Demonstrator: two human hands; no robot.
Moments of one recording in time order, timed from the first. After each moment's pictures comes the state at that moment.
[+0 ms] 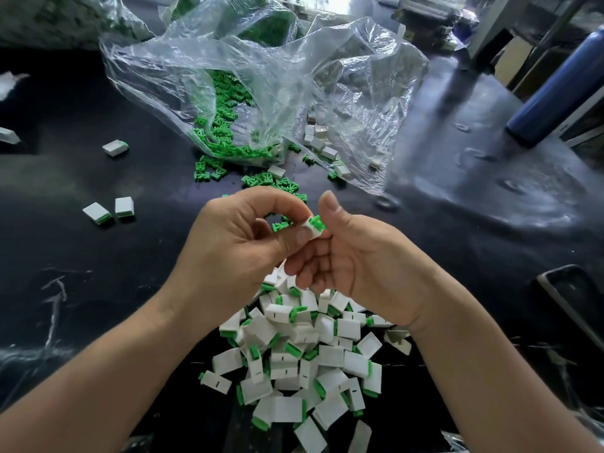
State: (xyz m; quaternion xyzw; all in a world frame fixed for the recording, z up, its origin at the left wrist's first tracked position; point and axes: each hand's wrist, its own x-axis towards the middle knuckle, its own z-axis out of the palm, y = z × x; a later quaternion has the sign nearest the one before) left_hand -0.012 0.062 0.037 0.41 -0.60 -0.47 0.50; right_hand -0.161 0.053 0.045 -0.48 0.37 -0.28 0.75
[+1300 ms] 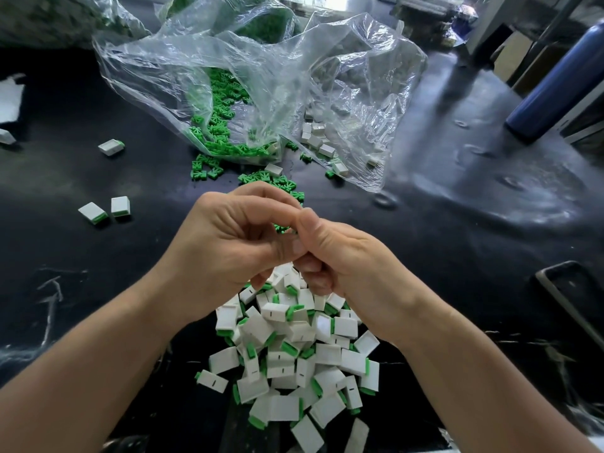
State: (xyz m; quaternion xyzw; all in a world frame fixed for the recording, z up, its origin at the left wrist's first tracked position) left_hand 0.003 0.055 0.031 0.33 -0.63 -0.52 0.47; right_hand -0.149 0.067 0.046 -0.58 0.43 -0.29 0.63
